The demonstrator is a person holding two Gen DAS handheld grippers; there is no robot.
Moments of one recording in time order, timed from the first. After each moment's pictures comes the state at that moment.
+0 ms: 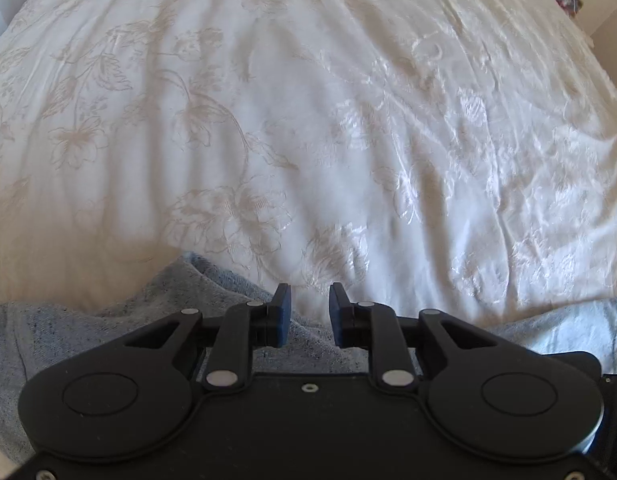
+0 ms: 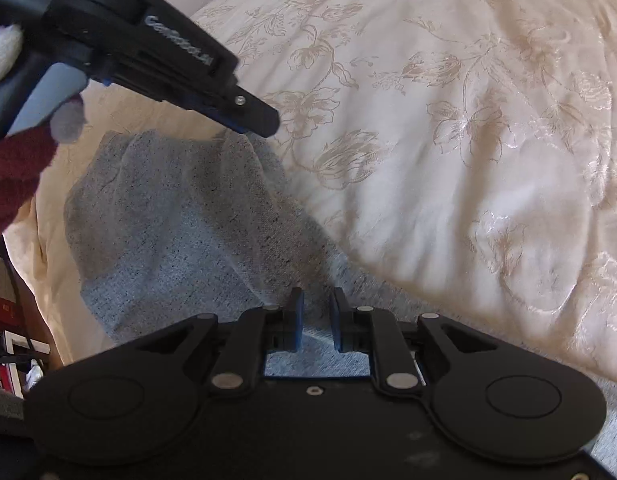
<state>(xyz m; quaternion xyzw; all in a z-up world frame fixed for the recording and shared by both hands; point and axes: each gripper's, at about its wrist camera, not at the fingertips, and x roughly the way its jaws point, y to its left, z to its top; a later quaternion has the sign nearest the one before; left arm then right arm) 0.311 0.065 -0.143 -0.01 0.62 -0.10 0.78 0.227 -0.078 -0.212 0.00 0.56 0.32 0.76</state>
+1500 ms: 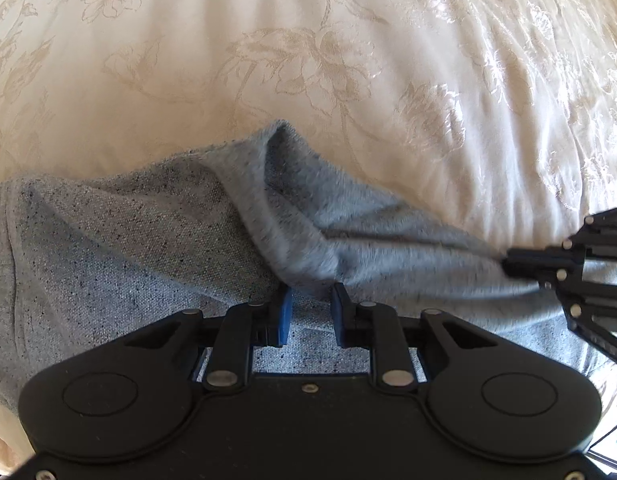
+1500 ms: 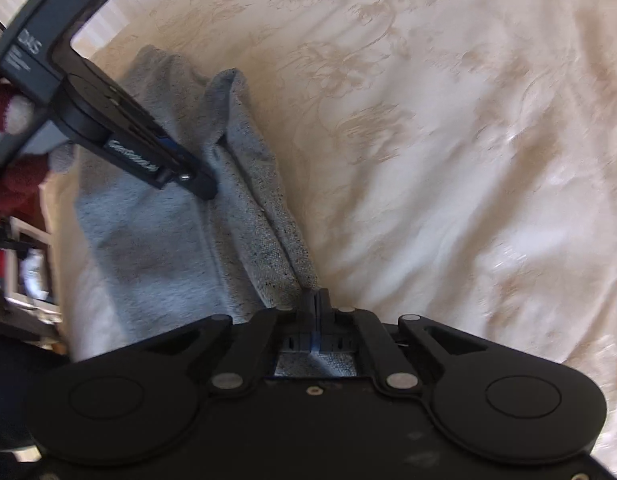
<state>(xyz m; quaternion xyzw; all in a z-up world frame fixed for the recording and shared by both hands) 0.258 0.121 -0.183 -0.03 0.68 -0.06 0.73 0.255 -0.073 -0.228 -0.15 0.54 0.41 0.72</state>
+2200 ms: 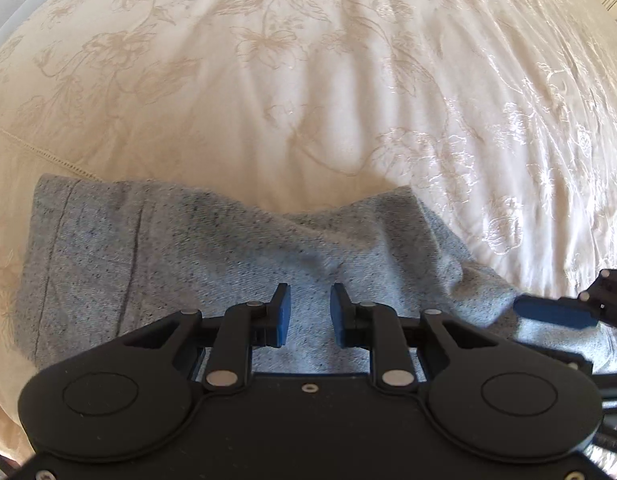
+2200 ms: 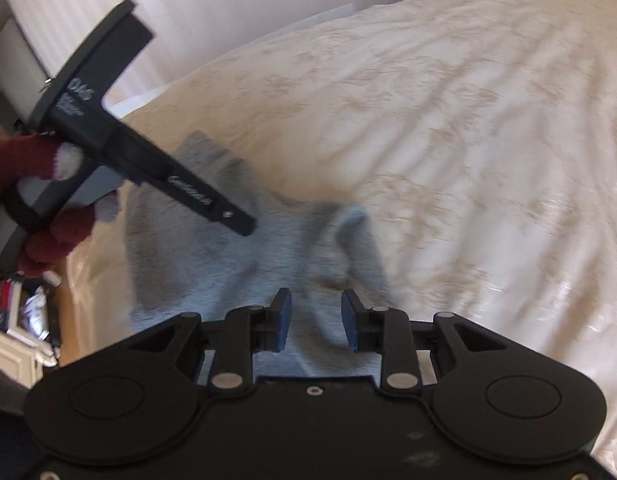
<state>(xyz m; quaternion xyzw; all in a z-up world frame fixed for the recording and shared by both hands) 0.242 0.221 -0.142 -0.10 0.62 0.03 0.78 0.247 0.013 -0.172 -0.09 0.47 0.49 0.73</state>
